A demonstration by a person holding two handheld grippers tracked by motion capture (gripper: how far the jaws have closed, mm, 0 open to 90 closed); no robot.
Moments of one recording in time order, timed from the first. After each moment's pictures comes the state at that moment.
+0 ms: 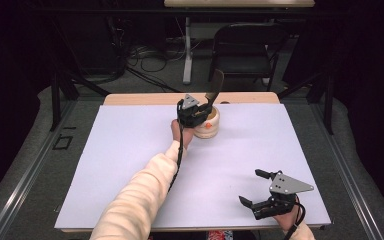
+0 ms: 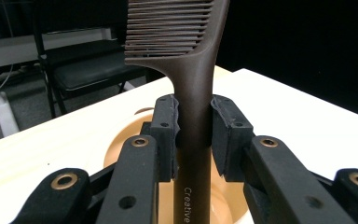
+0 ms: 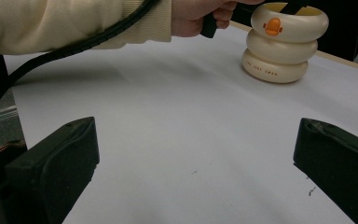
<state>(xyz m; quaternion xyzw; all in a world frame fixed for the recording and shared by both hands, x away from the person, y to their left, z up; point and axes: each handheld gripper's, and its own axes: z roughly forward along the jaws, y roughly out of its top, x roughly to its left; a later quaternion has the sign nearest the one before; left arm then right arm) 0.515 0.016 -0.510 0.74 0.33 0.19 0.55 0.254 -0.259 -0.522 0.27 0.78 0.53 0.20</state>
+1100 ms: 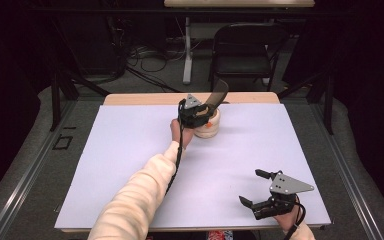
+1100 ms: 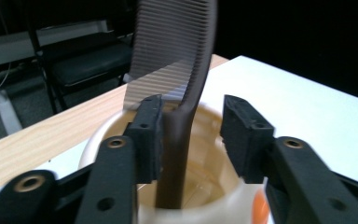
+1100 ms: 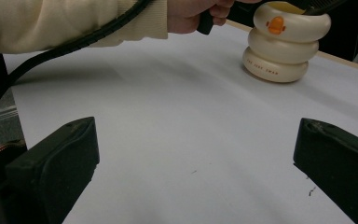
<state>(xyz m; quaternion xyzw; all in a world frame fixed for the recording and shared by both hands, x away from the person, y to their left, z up) 0.510 0.015 -0.501 0.76 0.31 0.19 0.53 0.254 -0.260 -0.522 0.27 0.78 0.53 0.20</state>
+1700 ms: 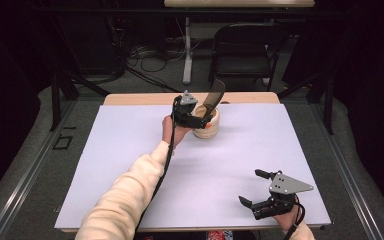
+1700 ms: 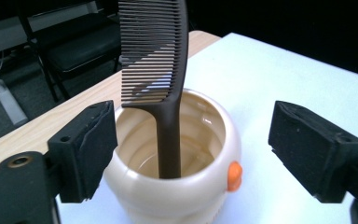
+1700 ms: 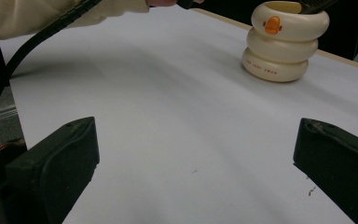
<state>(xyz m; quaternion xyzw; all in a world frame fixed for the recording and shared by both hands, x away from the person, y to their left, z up) 0.494 0.033 -0.471 0.81 0.29 0.18 0.48 0.254 -0.258 -0.522 0.27 0.78 0.53 0.20</state>
